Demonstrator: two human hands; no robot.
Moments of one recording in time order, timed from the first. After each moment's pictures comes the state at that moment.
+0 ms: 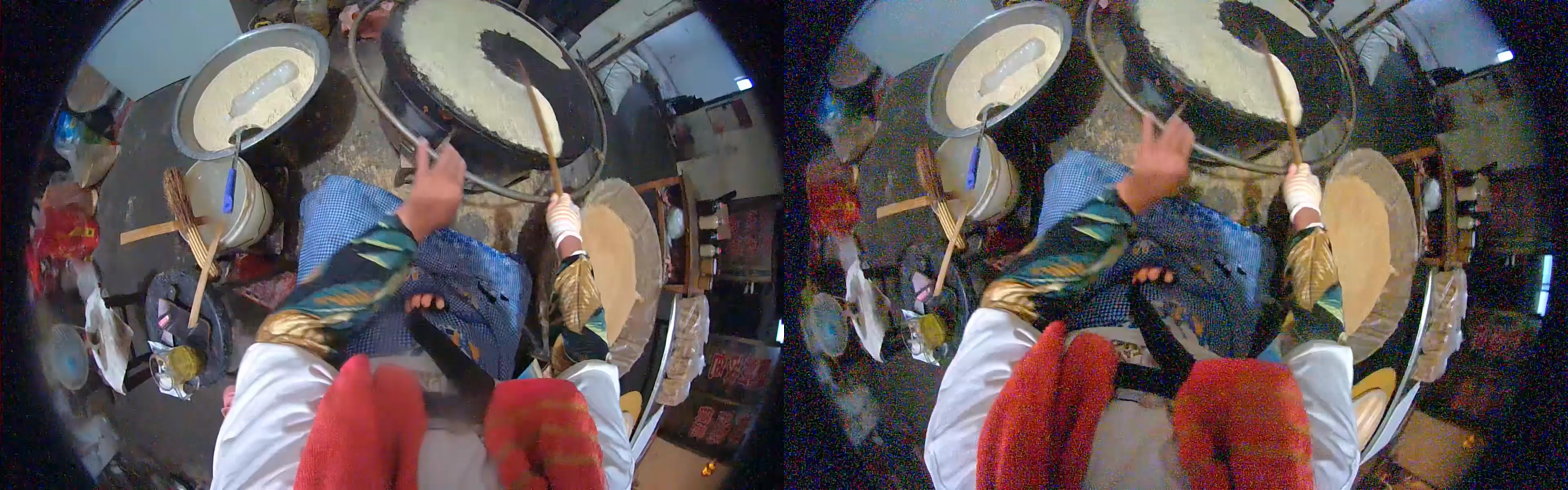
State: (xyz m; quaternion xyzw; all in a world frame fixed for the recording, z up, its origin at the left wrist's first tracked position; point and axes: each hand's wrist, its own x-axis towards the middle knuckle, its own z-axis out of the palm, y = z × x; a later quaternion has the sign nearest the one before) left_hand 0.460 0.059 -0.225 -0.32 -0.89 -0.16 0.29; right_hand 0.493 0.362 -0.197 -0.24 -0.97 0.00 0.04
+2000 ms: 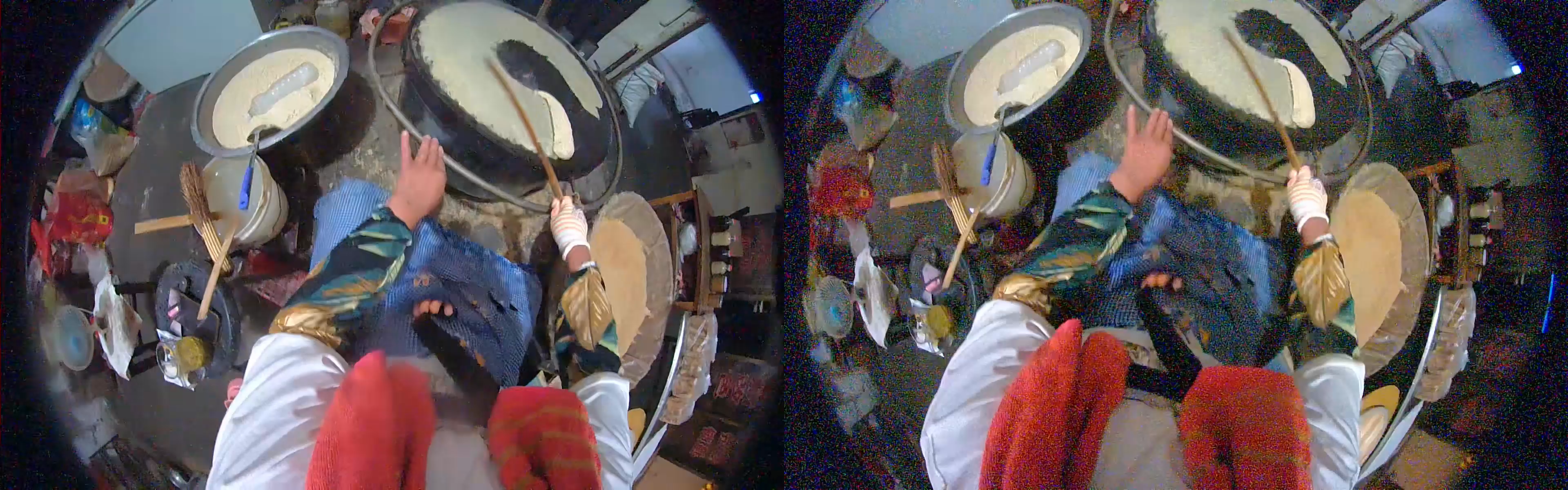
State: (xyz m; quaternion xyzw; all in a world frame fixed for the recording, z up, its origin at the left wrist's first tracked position) left_hand 0.434 0.022 -0.227 -0.23 -0.95 0.03 0.21; right_hand 0.481 0.358 -0.207 -0.12 -0.99 -0.03 0.05
